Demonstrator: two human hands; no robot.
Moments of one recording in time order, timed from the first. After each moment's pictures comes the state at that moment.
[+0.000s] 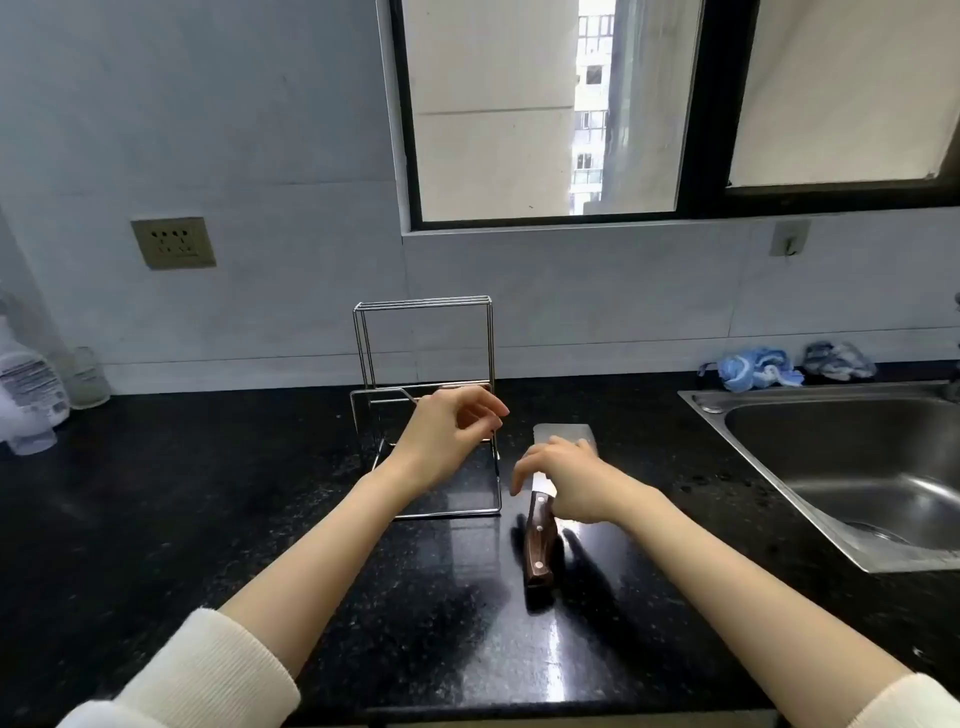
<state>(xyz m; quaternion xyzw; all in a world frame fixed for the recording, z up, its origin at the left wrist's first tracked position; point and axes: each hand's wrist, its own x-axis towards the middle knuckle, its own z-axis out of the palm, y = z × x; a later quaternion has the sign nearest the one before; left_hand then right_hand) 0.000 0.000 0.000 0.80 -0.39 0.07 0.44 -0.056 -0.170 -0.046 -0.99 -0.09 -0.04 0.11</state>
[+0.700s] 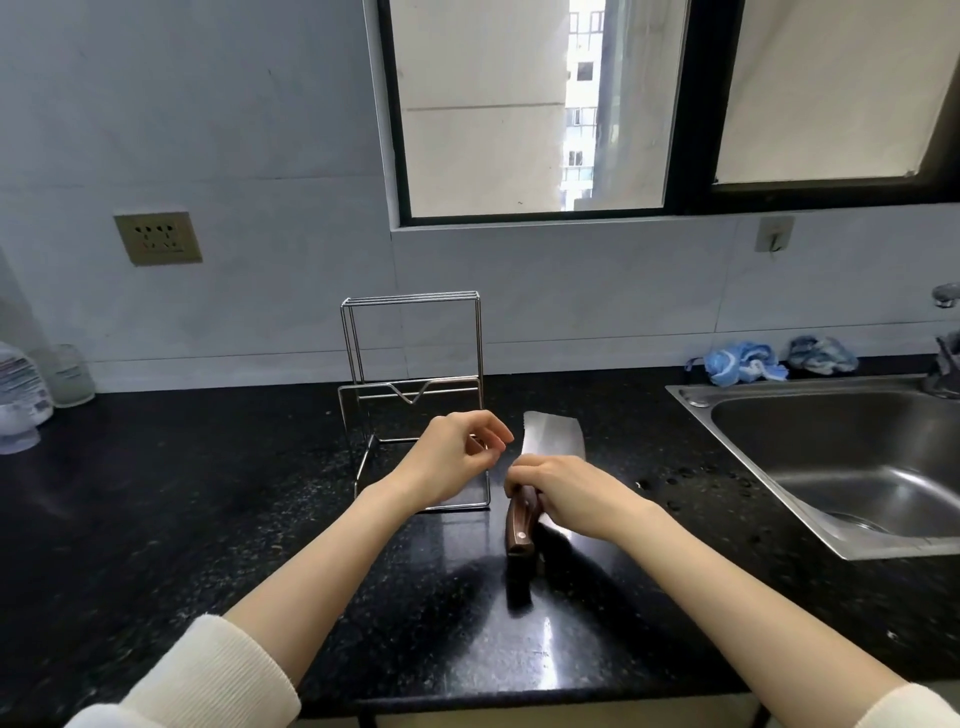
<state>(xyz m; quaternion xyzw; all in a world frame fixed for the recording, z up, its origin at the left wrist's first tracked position) 0.000 -0.009 -0.025 0.83 -0.40 0.01 0.38 -0.078 -0.171 -0.054 -0.98 -0.14 -0.09 0.09</state>
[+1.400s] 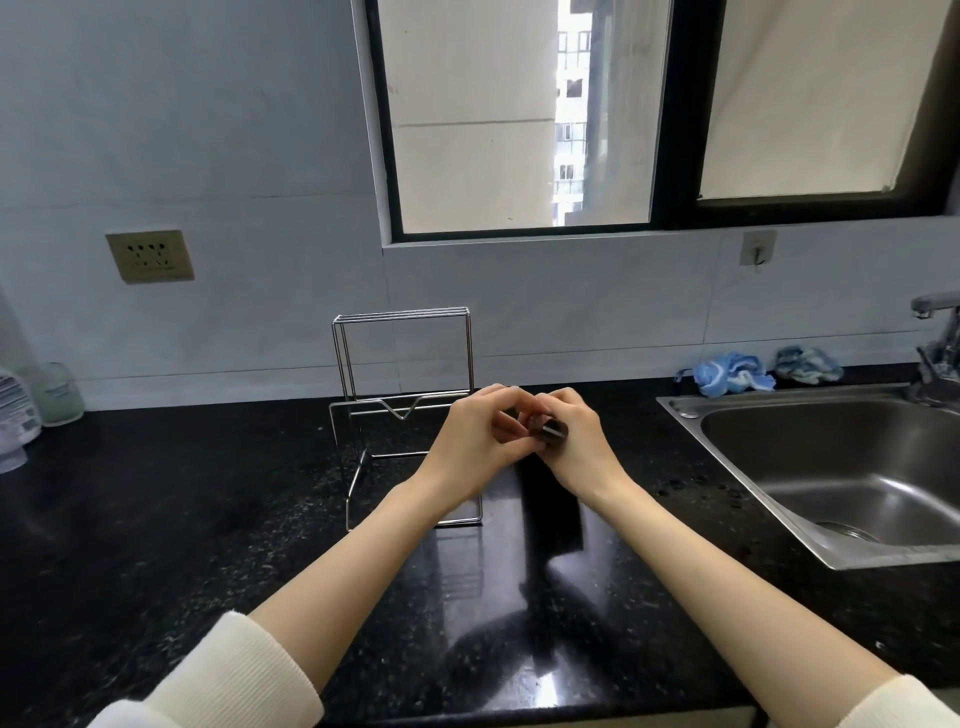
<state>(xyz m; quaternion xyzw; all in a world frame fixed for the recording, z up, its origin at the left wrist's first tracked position) -0.027 -0.038 0.005 0.74 -0.46 0.08 0.48 -0.062 -0.174 -0.026 -0.87 0.02 -0.33 0.36</state>
